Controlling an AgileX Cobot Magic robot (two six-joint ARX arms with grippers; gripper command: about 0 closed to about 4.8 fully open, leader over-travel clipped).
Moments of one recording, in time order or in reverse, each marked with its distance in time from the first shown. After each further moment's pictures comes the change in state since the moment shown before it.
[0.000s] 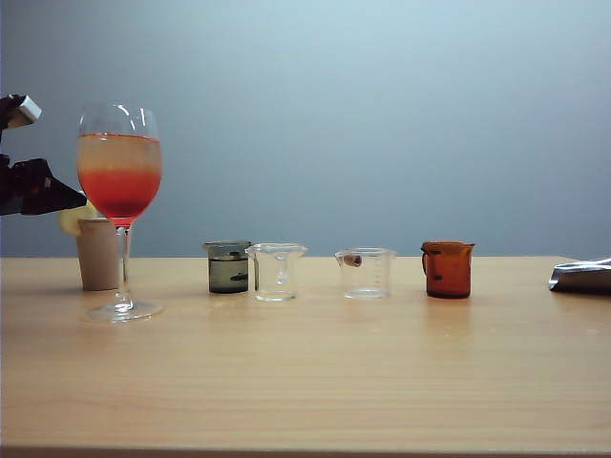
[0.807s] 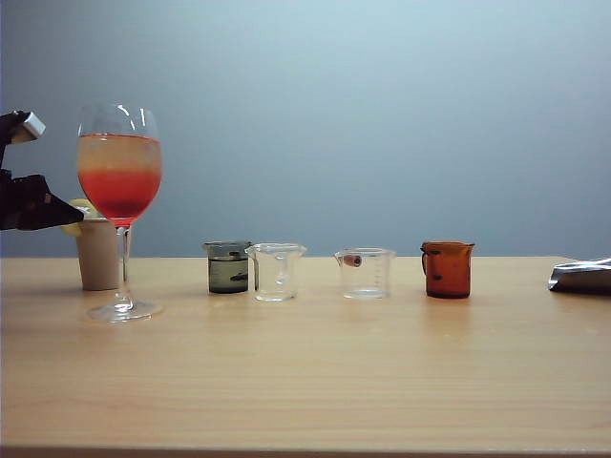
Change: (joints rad) left arm -0.001 0.031 0.002 -0.030 0.002 0.037; right arm -0.004 0.016 0.000 0.000 0.000 0.000
